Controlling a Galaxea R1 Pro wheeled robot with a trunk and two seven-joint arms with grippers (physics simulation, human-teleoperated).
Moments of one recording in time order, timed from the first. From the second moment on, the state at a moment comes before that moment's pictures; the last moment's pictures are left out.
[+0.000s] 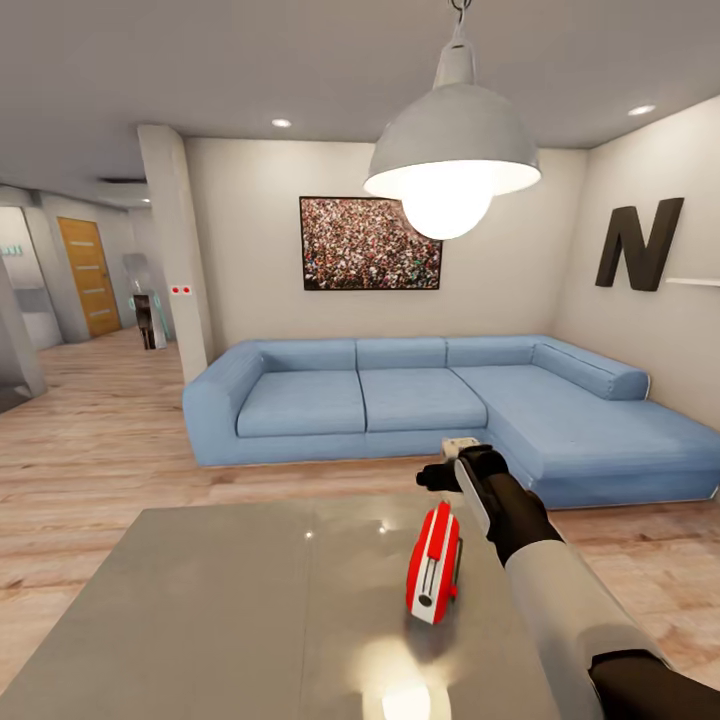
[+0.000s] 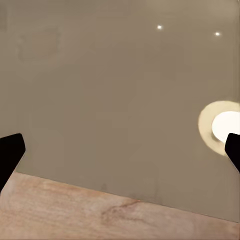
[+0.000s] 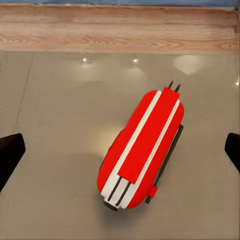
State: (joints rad) left arm -0.02 0.00 0.22 -0.70 0.01 -0.07 0.10; right arm -0.85 0.07 0.07 -0.84 0.00 0.88 0.00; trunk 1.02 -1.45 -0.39
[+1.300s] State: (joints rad) left arm -0.02 0.00 0.22 -0.70 0.01 -0.07 0.10; right arm -0.85 0.07 0.07 -0.84 -0.01 0.84 0.00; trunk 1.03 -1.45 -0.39
